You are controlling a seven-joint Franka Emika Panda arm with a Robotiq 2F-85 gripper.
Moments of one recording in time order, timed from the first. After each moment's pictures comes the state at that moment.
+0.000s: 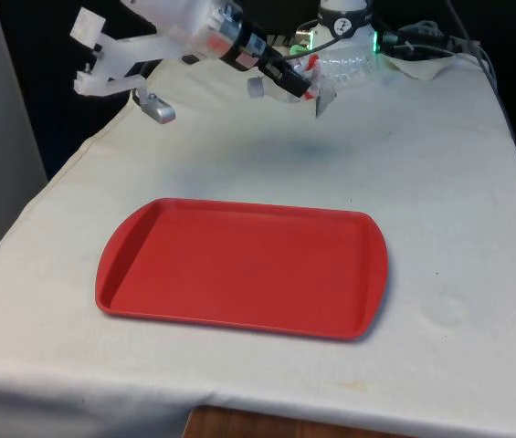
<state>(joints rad) 0.17 0.47 -0.61 -2.00 0.60 1.50 0.31</state>
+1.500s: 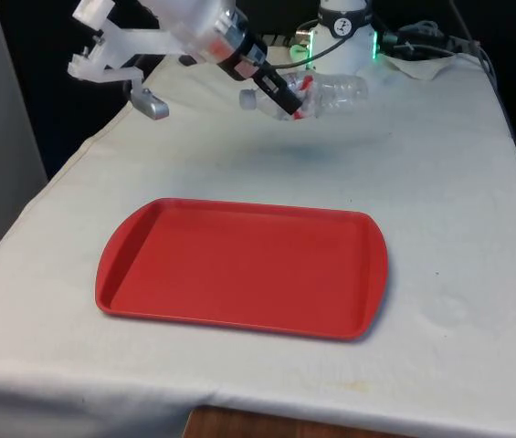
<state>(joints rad) 0.21 0.45 -0.61 -2.05 0.57 1.68 0.34</state>
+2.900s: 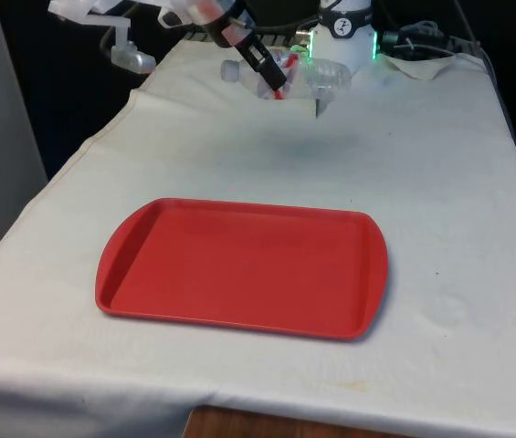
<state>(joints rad) 0.21 0.32 -0.61 -2.05 0.41 1.74 0.41</state>
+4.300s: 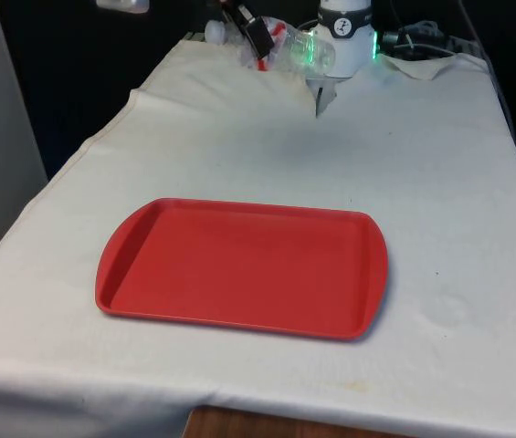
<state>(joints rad) 0.22 0.17 -0.61 -2.07 0.26 1.75 0.48</state>
